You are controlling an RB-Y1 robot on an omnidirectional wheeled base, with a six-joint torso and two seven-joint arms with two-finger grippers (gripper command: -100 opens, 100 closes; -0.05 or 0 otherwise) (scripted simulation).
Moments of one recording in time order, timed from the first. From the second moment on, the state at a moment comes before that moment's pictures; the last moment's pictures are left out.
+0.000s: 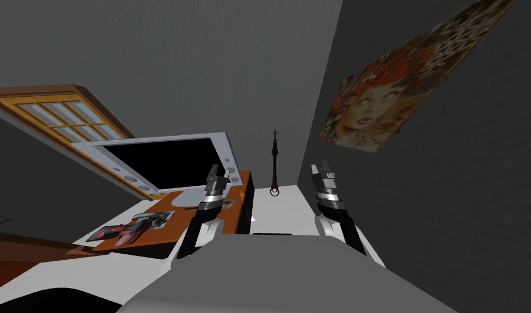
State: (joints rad) left arm 0.49 0.14 0.03 -2.29 0.10 -0.36 0.12; right arm 0.45 -0.04 0.01 -2.23 -0.01 -0.50 0.02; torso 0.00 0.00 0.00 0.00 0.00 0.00
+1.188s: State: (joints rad) left arm 0.49 0.23 0.13 -2.12 0.15 -0.06 0.09; right arm 0.45 -0.04 0.01 -2.23 -0.01 -0.50 0.02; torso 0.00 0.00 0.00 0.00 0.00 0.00
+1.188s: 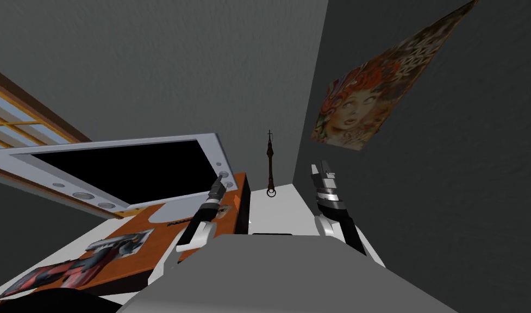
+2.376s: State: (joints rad) left arm 0.49 0.24 0.26 -1.88 0.23 0.29 0.06; right arm 0.45 -0.04 0.01 -2.23 -0.01 -0.50 0.02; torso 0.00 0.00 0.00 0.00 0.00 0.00
